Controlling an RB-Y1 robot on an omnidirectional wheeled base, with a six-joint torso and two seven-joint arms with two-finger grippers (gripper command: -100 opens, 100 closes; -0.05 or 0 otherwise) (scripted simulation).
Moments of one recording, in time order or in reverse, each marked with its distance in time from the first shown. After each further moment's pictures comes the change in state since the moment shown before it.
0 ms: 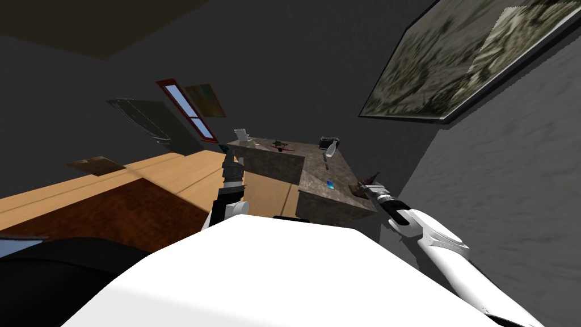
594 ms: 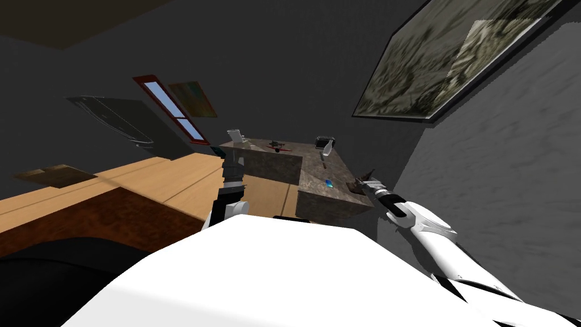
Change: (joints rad) left arm 0.000 0.000 0.000 0.000 0.000 0.000 0.000; right arm -0.157 -0.032 0.041 0.186 0.013 -0.119 0.012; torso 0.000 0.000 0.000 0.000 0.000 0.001
